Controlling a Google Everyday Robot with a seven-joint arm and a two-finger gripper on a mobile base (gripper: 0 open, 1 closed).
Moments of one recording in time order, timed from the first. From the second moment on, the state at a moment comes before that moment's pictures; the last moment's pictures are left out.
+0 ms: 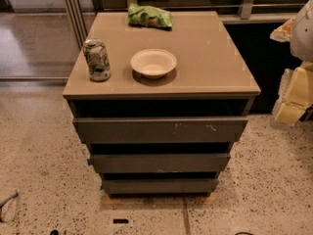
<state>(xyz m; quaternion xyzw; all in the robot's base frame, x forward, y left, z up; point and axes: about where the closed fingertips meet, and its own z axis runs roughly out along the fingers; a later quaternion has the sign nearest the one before) 0.439 -0.215 0.983 -0.60 0.78 -0.04 0.17</state>
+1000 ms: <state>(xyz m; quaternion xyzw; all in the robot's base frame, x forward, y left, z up) 0.437 -0.215 0.957 -0.59 0.79 -0.04 0.18</state>
